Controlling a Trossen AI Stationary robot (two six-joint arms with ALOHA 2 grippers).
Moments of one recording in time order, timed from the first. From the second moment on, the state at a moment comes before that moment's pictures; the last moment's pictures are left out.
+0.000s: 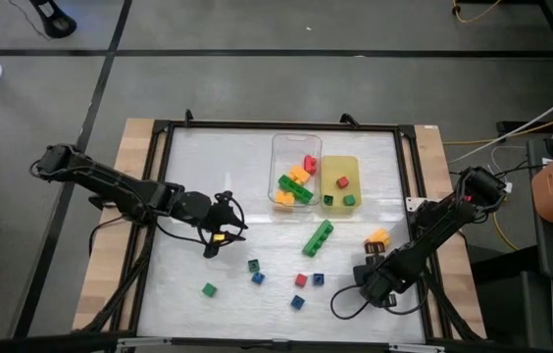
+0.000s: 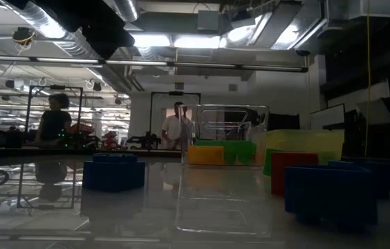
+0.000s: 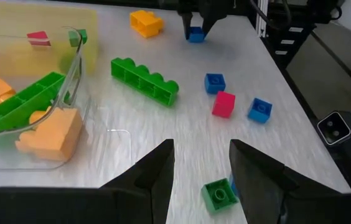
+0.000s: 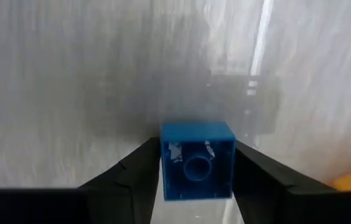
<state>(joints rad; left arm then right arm) -0.26 1.12 0.68 -0.07 -0.08 -0.19 0.81 1.59 0.84 -0.73 0.00 0.70</state>
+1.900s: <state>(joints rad) -0.50 1.12 0.68 -0.25 -0.07 -0.38 -0.09 1.59 1.20 -1.14 0.38 -0.06</state>
